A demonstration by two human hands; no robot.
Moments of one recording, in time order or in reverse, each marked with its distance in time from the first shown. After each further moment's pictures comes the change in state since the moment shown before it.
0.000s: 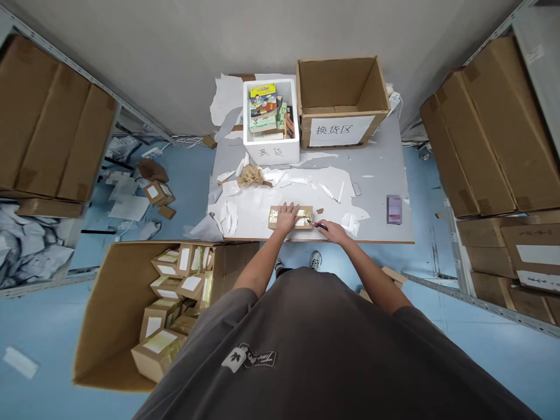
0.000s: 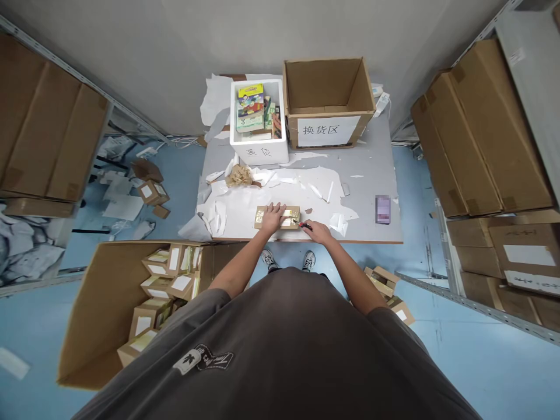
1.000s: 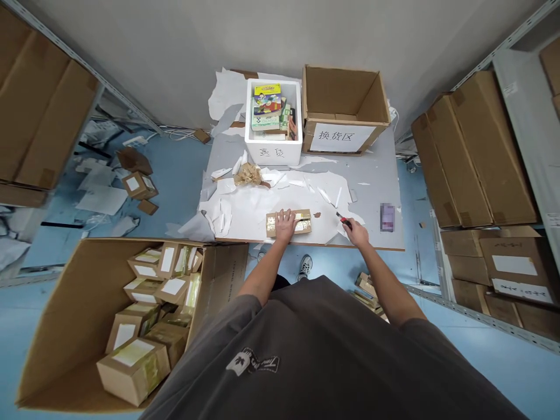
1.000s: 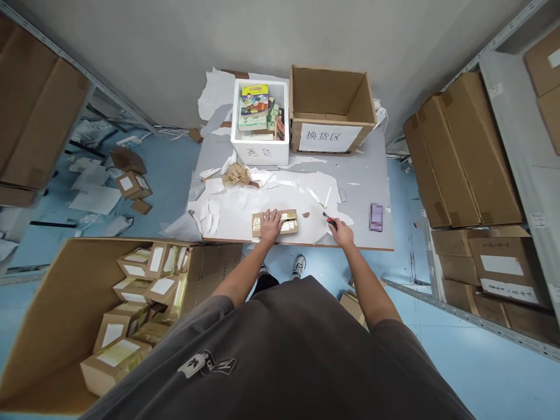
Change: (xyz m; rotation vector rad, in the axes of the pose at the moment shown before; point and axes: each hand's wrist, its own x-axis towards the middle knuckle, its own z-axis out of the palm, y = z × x) left_hand -0.022 0.008 0.029 -0.083 0.124 -0.091; right_hand -0.020 0.071 -0.034 -0.057 0.342 0.297
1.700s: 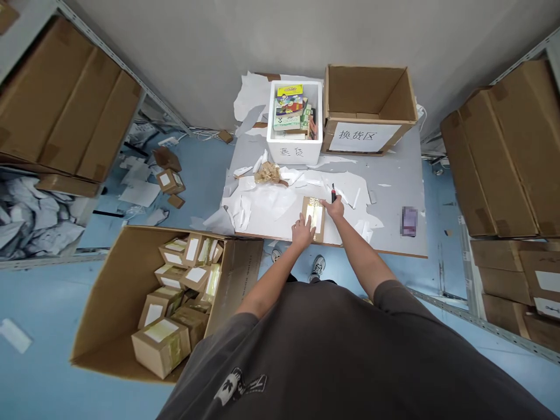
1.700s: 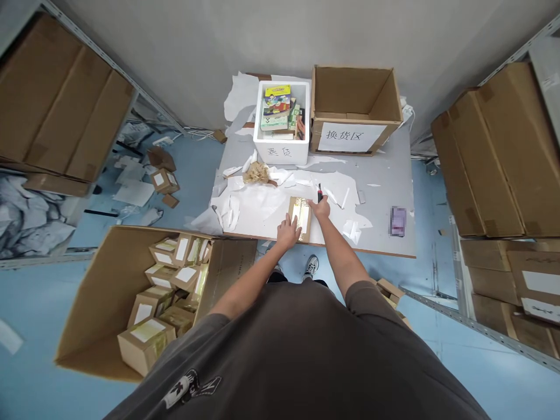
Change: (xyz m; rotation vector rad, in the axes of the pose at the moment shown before) left_hand -0.035 0.016 -0.018 -0.007 -0.126 -0.123; right_hand 0.100 -0.159 0.063 0.362 0.032 0.200
